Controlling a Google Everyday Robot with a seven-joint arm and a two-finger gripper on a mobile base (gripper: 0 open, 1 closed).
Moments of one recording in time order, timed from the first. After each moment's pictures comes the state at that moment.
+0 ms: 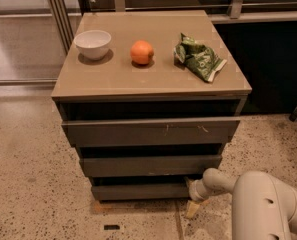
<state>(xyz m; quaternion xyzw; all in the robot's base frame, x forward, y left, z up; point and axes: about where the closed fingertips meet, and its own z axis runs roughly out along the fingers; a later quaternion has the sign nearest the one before) 0.572 -0.198 0.155 -0.66 0.72 0.13 0.19</state>
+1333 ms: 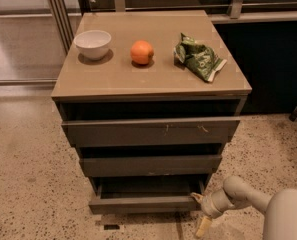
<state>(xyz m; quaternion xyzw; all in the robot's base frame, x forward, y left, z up) 0.472 -0.209 0.204 -0.60 0.72 0.29 0.19</state>
